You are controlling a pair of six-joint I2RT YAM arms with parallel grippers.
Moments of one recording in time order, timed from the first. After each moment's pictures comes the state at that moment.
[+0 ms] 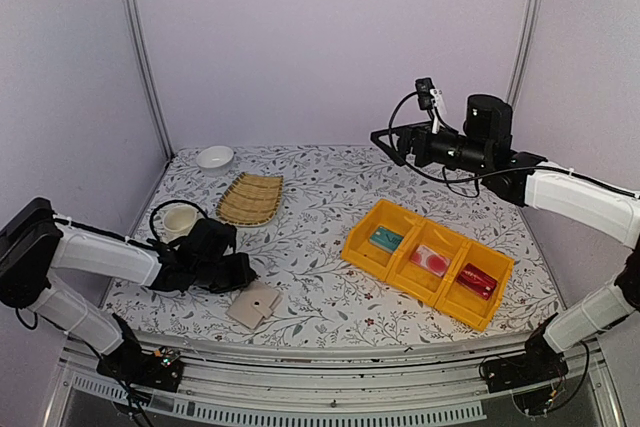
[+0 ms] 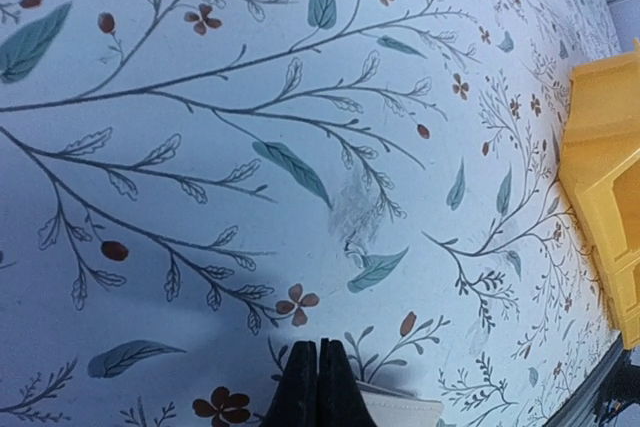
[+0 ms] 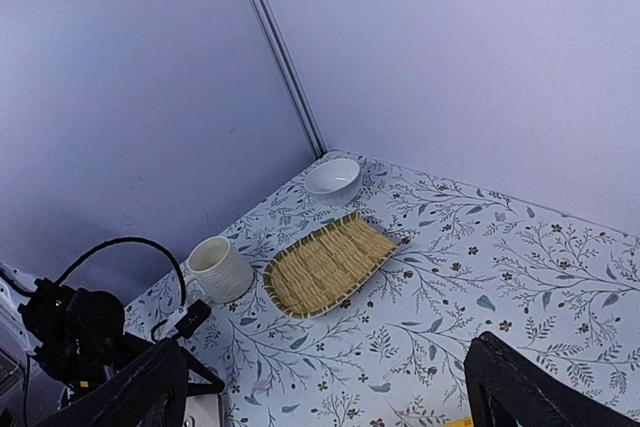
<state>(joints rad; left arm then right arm) -0.76 1.44 0.50 0.07 -0.06 -0.89 0.57 1.40 1.12 0.17 -0.35 0.28</state>
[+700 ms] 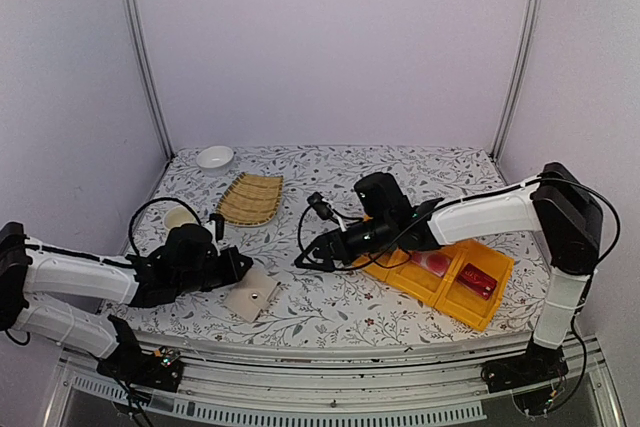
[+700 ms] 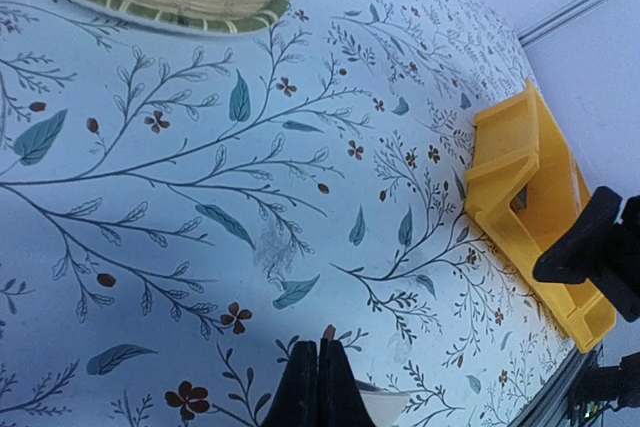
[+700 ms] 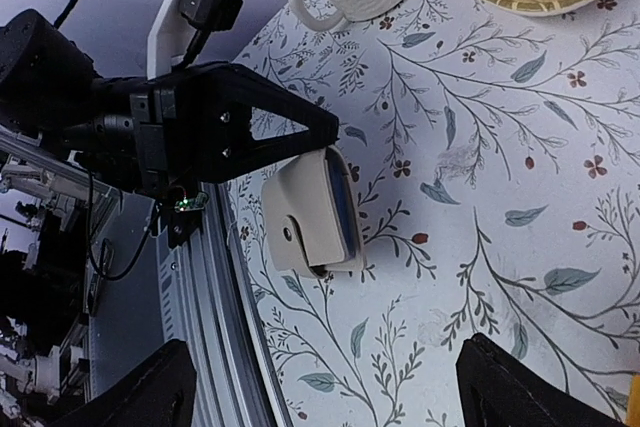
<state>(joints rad) -0.80 1.23 0.37 0.25 -0.15 -0.86 0.90 1.84 1.12 0.12 -0.60 0.41</state>
